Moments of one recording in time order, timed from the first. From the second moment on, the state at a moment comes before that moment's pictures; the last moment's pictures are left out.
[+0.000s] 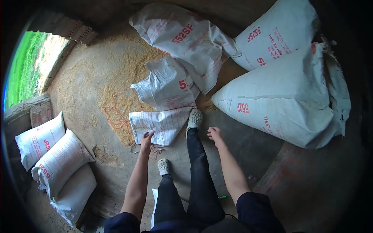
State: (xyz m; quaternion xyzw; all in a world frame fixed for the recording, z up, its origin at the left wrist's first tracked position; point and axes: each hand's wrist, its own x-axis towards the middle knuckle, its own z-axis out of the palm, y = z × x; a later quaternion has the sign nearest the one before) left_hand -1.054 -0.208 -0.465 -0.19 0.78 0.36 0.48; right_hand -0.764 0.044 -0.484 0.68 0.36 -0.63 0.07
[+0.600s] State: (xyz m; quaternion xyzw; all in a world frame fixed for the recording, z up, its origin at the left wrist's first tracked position) left_hand -1.151 -0.029 -0.605 -0.01 0.76 0.46 0.46; right_hand -0.936 0.250 -0.654 0.65 0.24 -0.69 -0.20
